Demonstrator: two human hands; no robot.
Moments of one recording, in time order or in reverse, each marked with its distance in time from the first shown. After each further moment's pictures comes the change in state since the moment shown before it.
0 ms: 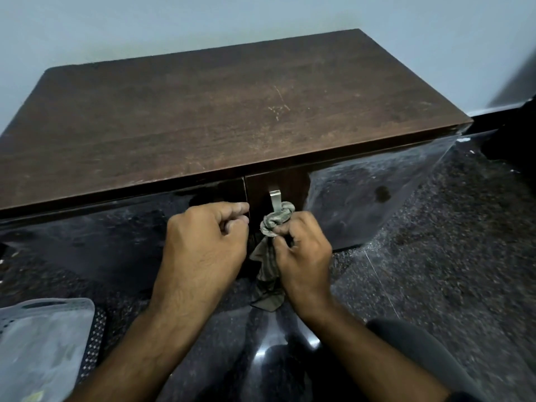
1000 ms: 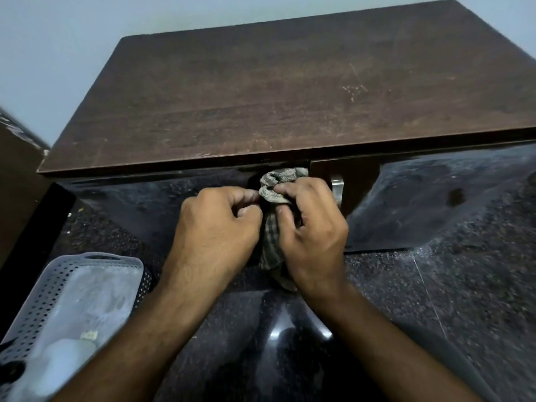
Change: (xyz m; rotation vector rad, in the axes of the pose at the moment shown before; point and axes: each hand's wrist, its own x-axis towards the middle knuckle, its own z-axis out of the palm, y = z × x) left_hand 0.006 -0.023 -0.036 0.117 0.044 -0.170; right_hand 0.008 -0.044 0.036 0.072 -0.052 -0.278
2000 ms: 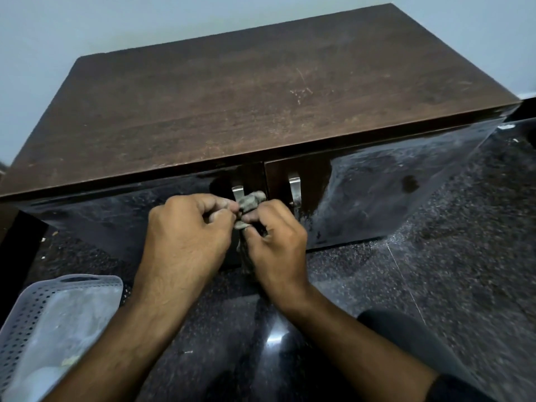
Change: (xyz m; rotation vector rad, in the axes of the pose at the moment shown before) left_hand -0.012 0.016 0.005 -0.034 0.012 0.019; right_hand -0.015 0.003 0.000 0.139 -0.050 0.238
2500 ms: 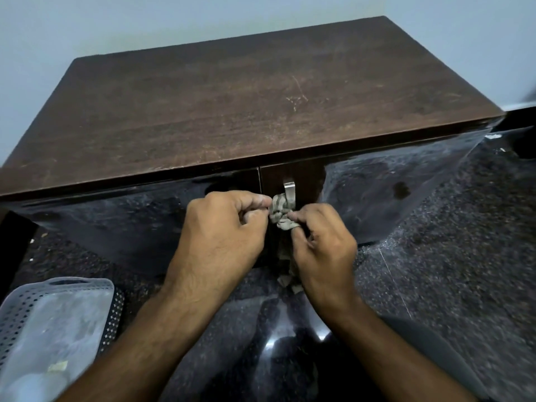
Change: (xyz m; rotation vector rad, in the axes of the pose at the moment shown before) left_hand -0.006 0.021 0.021 -0.088 -0.105 0.142; right_hand 0.003 0.017 -0.059 -0.277 0.106 -0.080
